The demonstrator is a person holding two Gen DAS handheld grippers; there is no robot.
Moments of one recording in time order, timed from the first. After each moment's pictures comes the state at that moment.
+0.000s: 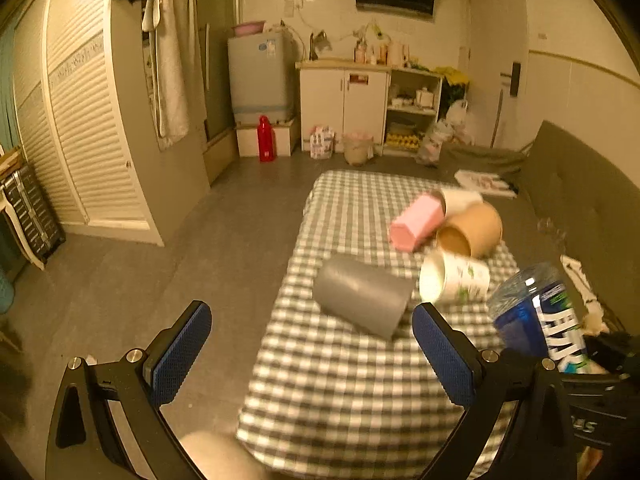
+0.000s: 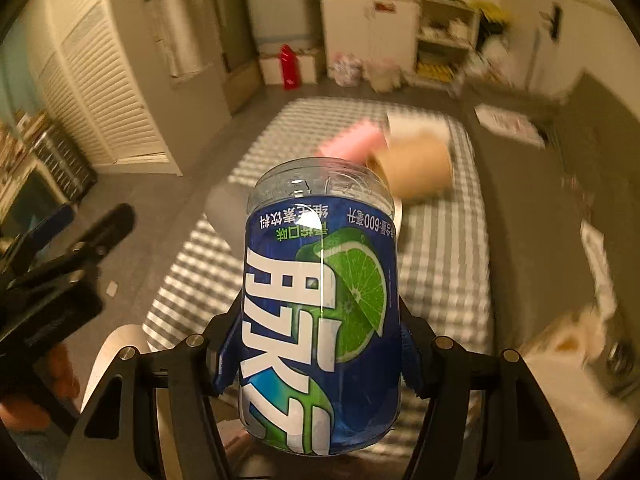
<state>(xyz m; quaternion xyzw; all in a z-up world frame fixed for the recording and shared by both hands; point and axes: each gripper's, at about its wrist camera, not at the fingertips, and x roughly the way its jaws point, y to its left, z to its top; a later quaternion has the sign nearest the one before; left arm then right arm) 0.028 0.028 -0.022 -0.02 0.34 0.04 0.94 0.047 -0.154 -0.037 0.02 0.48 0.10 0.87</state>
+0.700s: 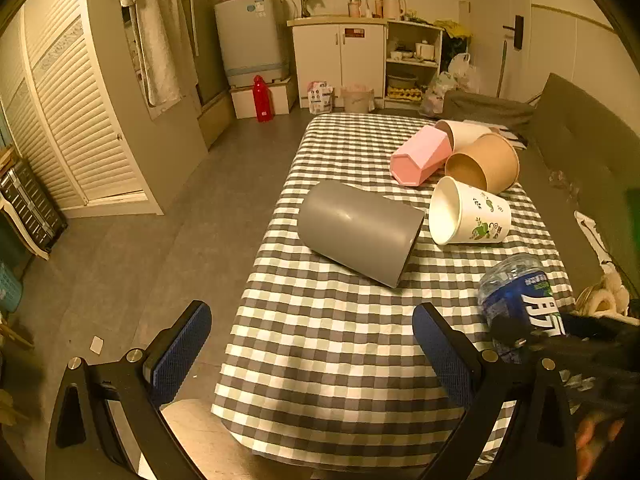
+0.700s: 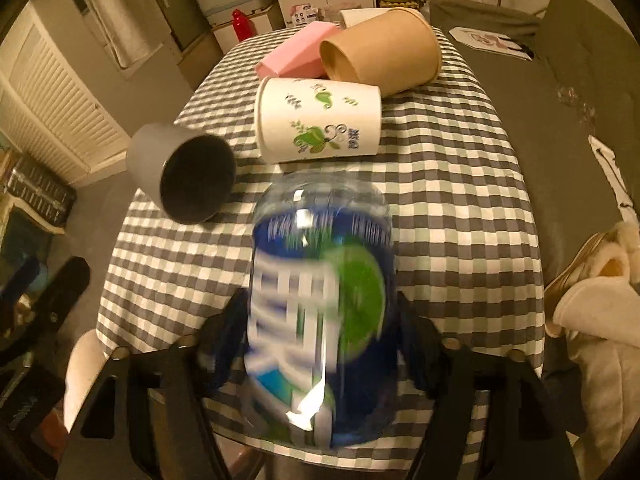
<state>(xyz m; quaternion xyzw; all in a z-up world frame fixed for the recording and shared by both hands) 0.047 0.007 -0.070 0.01 0.41 0.04 0.91 0.075 -0.178 -0.111 0.08 0.53 0.06 0.84</state>
